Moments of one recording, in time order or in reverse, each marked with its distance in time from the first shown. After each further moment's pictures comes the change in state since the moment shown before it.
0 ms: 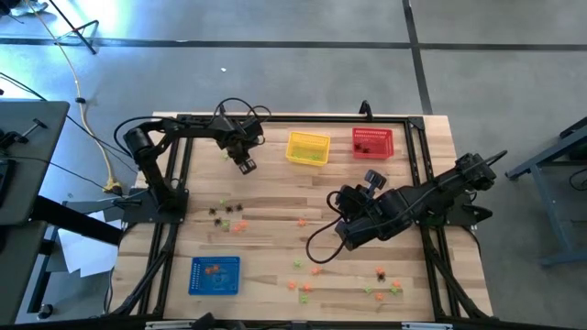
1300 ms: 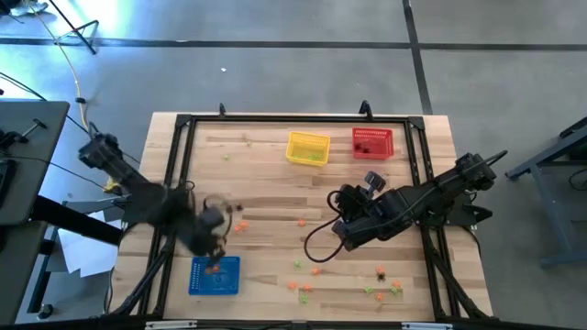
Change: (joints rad) left arm -1.329 -0.528 0.180 -0.403 0.082 -1.477; right arm 0.002 0.000 0.000 0.038 -0.004 0.072
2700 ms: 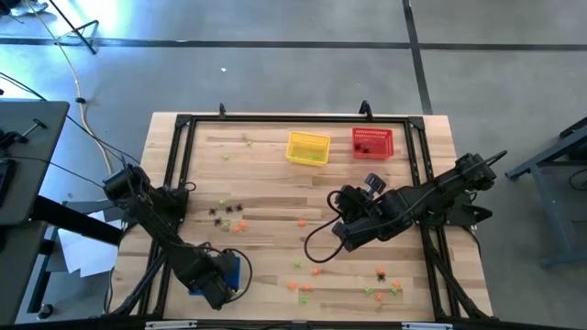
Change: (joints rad) left arm -0.162 0.472 0.000 0.169 0.040 0.137; right arm 0.001 0.000 0.000 0.003 -0.036 0.018
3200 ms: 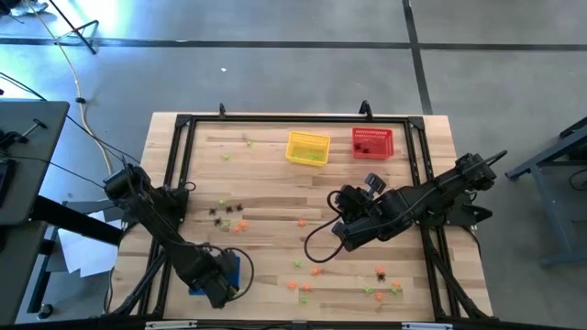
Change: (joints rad) left arm 0.018 0.000 0.025 -0.017 0.056 -0.014; right arm 0.000 0.000 0.000 0.000 -0.001 0.003
